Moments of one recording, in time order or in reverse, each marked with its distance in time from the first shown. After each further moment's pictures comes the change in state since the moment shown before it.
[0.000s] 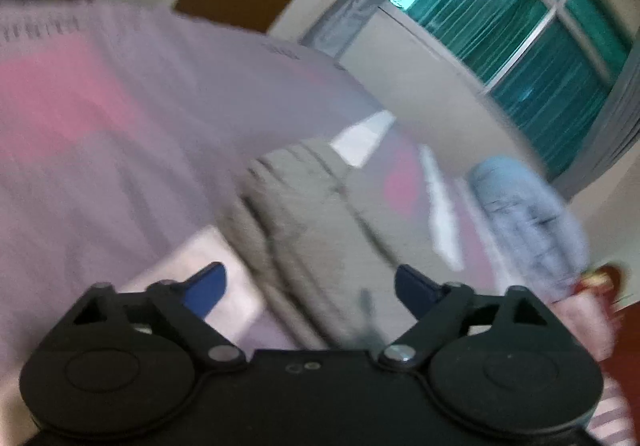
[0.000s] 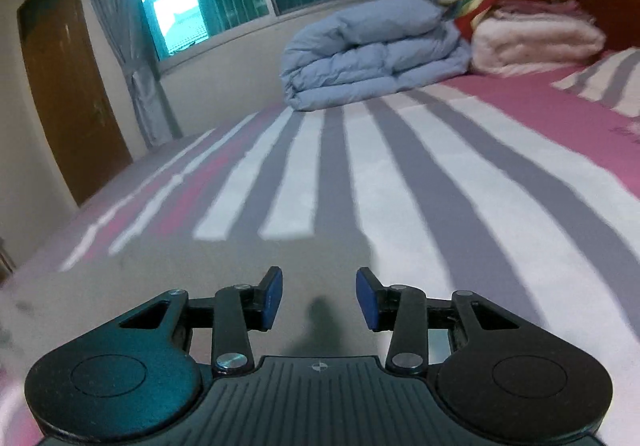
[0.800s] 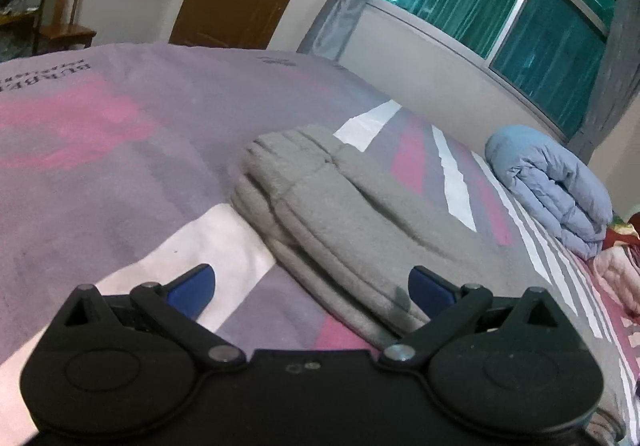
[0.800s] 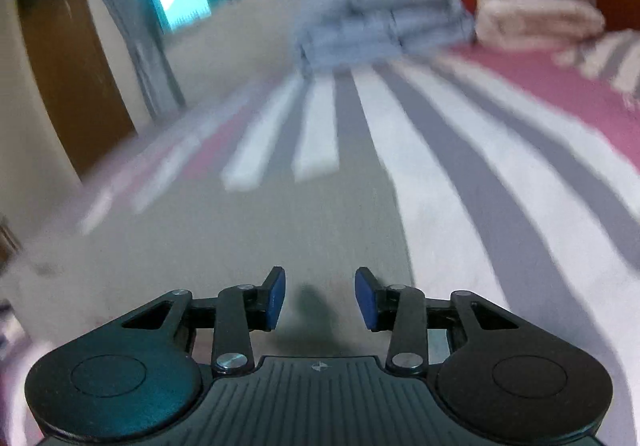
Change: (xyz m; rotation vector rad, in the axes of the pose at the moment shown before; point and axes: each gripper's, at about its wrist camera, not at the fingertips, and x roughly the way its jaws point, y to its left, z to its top) left arm -0.022 -0.028 -0.031 0.212 -0.044 0.151; right arm -0.011 0.035 -0.011 0.009 0.059 0.025
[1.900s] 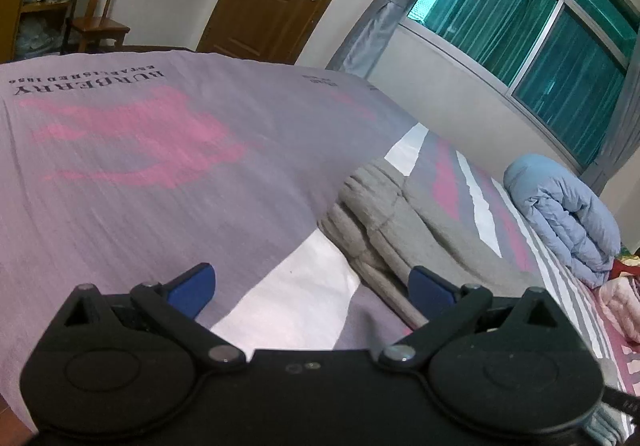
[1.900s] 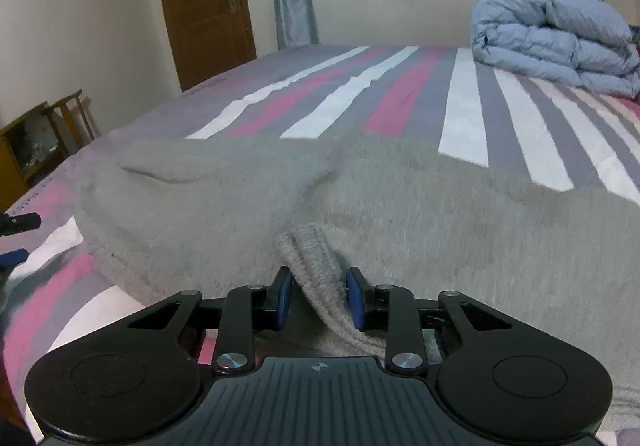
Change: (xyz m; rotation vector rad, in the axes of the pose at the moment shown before) left arm -0.036 0.061 0.013 -0.079 -0.026 0.027; right arm 0.072 0.158 -0.049 -0.344 0.167 0.230
